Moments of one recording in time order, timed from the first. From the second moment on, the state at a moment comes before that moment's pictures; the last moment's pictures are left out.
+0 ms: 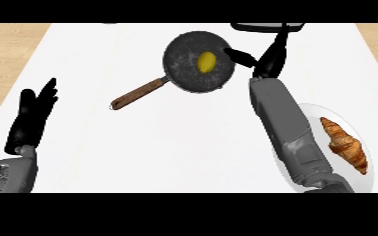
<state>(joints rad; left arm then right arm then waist) -0.17 0.33 0.18 -1.27 -0.13 0.01 0.21 -0.96 -0.01 -0.35 -0.43 0.26 -0.96 -0.17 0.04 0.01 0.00</state>
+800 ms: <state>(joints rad) -0.11 0.33 0.22 -1.31 -0.13 0.03 0.24 -0.34 -0.12 -0.12 -1.20 0.27 -0.64 0.06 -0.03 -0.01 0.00</state>
